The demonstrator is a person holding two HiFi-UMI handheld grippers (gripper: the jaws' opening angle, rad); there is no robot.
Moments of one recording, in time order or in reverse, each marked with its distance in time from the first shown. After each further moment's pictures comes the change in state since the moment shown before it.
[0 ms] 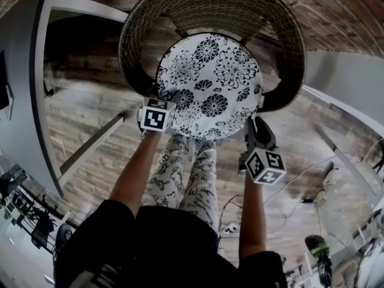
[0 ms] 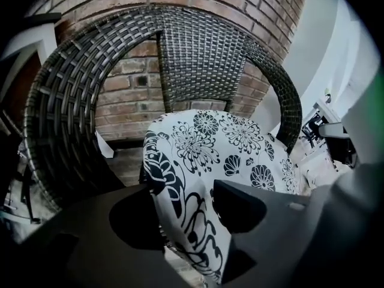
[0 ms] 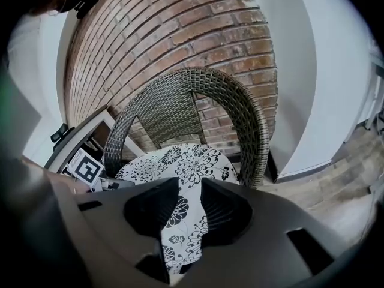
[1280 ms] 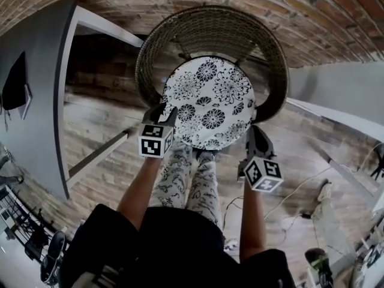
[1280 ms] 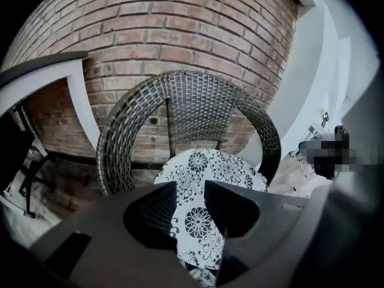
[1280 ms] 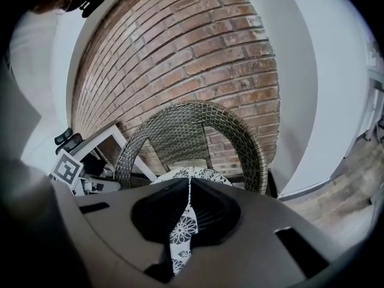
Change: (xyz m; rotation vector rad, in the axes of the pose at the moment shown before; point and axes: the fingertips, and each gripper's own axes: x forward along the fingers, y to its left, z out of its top) left arm -0.107 -0.017 0.044 -0.095 -0.207 0.005; right arm -0.045 0.029 0.059 -0.055 -0.137 0.010
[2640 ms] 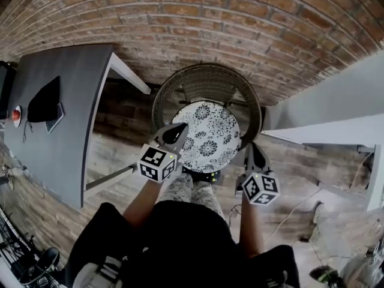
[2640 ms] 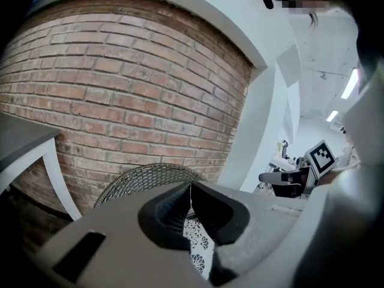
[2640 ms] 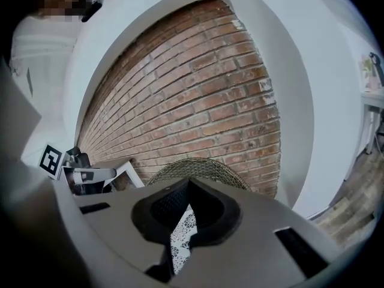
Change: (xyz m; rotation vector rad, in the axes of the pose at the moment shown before) left arm -0.185 -0.102 0.187 0.124 -0.426 -0.284; right arm -0.121 0.063 0.147 -0.024 -0.254 0.027
